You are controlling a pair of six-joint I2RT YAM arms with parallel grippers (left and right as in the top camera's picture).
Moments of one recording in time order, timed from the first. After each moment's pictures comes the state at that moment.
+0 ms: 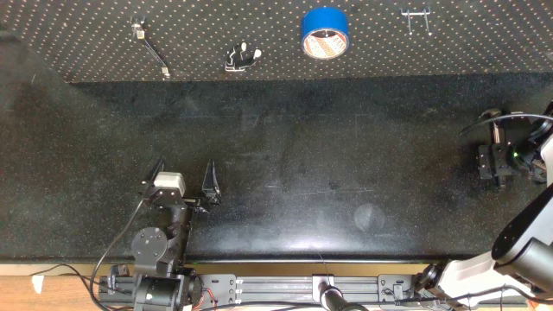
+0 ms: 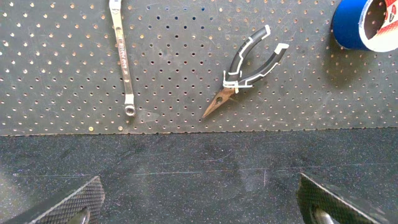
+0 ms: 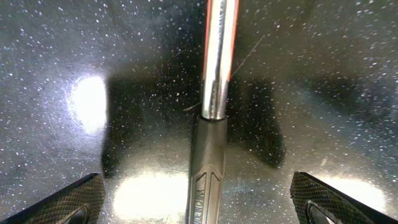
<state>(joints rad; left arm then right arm) -0.08 0.01 0.01 -0.07 0.00 -0.05 -0.62 1.75 1.08 -0.80 -0.03 -0.66</state>
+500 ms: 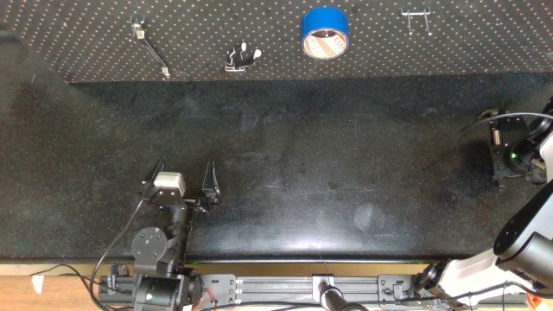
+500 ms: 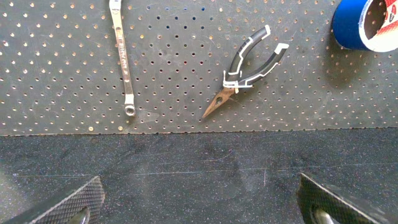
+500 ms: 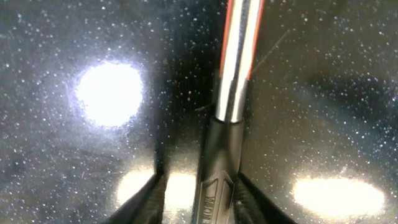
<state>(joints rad) -0.08 0.01 0.01 -0.07 0.00 -0.05 -0.62 1.77 1.08 -0.81 -0.03 -0.67</state>
